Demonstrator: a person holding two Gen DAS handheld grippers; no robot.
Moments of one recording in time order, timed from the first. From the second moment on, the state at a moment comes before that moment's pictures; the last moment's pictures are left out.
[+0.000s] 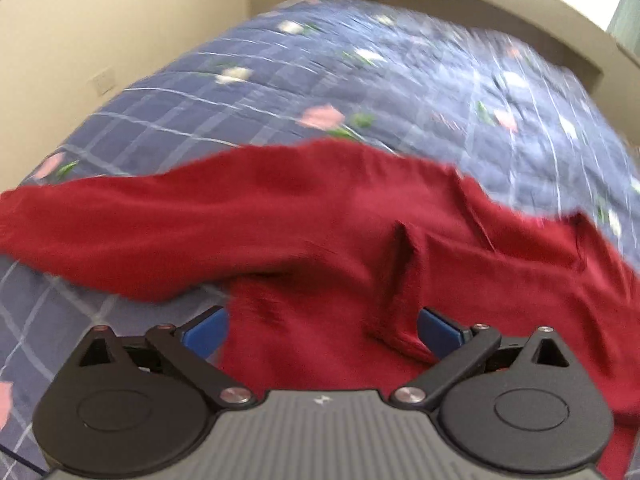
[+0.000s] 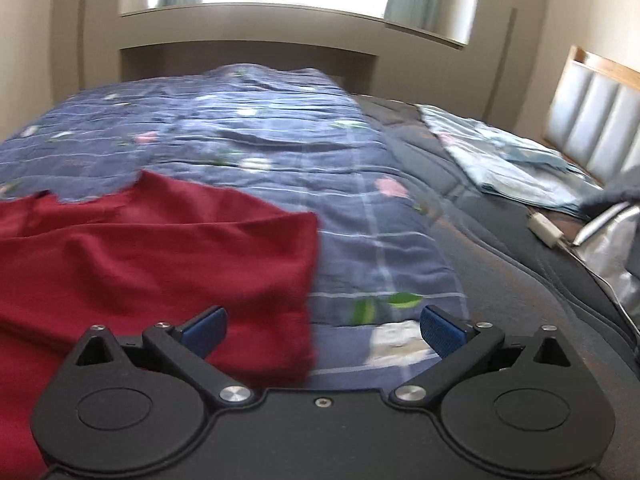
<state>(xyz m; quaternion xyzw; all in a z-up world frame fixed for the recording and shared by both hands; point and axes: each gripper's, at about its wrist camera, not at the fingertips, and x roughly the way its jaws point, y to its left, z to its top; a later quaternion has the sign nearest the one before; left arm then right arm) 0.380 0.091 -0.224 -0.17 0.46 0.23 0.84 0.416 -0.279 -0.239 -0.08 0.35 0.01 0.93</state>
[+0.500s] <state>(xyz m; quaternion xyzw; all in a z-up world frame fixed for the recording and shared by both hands) 0.247 0.329 -0.225 -0.29 0.35 0.47 0.76 0.339 -0.124 -0.210 -0.03 0.39 0.18 0.90</state>
